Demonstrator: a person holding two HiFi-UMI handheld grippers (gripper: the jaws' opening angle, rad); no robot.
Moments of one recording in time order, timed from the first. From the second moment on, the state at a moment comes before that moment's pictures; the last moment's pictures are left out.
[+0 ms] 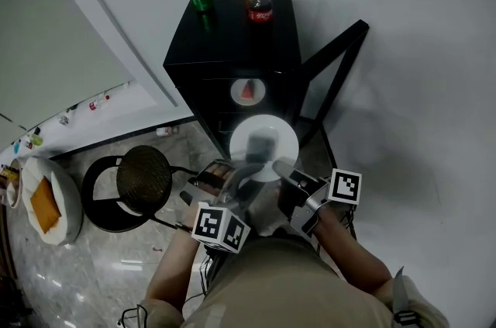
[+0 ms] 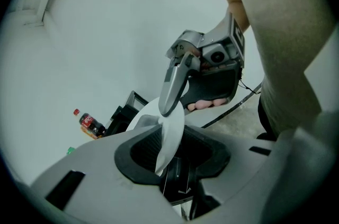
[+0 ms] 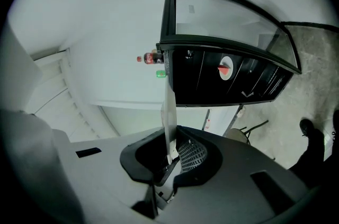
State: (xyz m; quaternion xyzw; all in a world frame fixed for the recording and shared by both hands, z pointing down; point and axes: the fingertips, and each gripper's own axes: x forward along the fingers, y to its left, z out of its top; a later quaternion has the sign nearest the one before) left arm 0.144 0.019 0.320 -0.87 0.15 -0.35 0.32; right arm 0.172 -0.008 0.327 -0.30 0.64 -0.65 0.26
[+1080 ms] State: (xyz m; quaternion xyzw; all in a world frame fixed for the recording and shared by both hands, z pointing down) left arm 0.110 0.084 0.380 -0.87 0.17 -0.40 0.22; right arm 0.134 0.055 0.388 -0.27 0.64 -0.69 0.19
